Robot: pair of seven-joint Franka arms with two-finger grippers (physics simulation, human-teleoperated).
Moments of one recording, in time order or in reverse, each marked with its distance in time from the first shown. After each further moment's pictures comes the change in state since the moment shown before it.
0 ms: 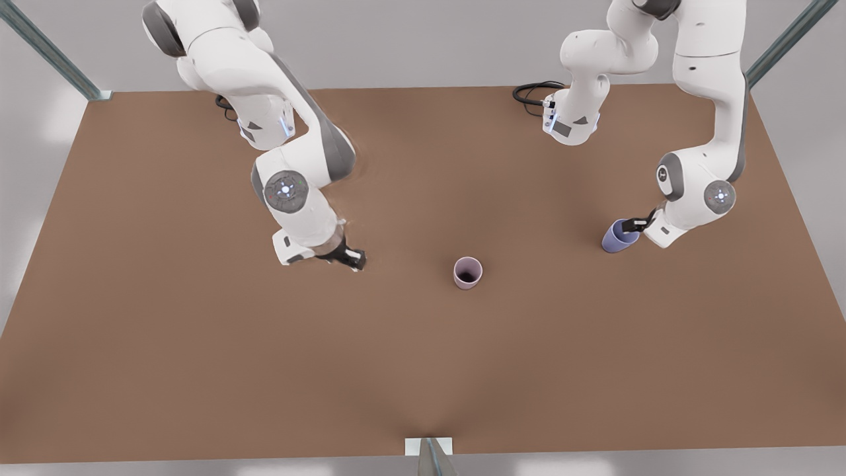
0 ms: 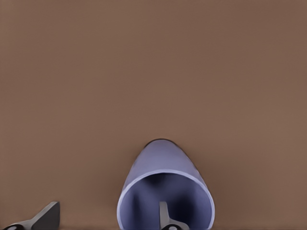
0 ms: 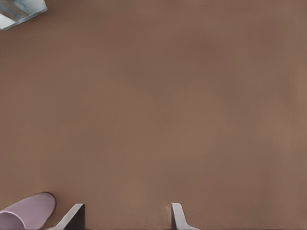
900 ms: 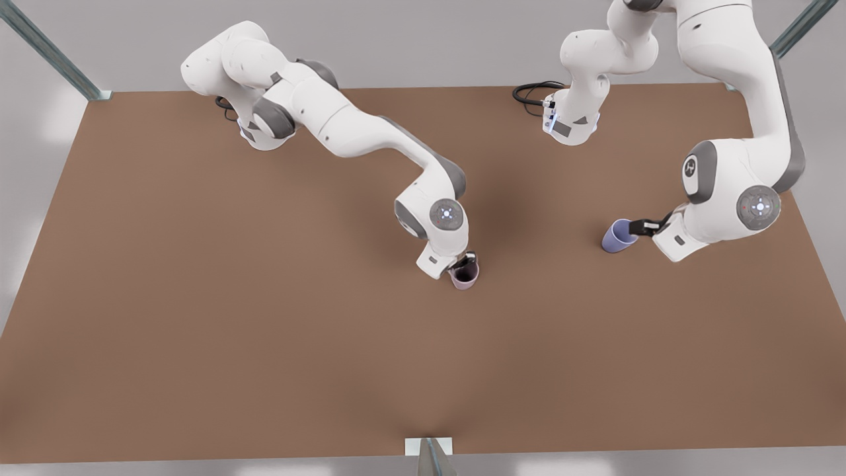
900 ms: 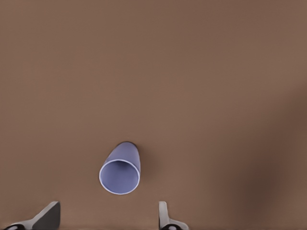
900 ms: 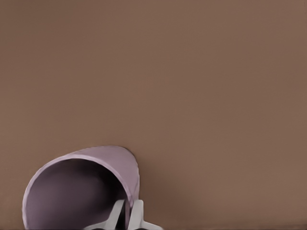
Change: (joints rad) left arm -0.002 -0.012 -0.176 0.527 0.011 -0.617 -0.054; right arm 0.392 0.784 0.008 0.757 -0.026 0.032 -0.053
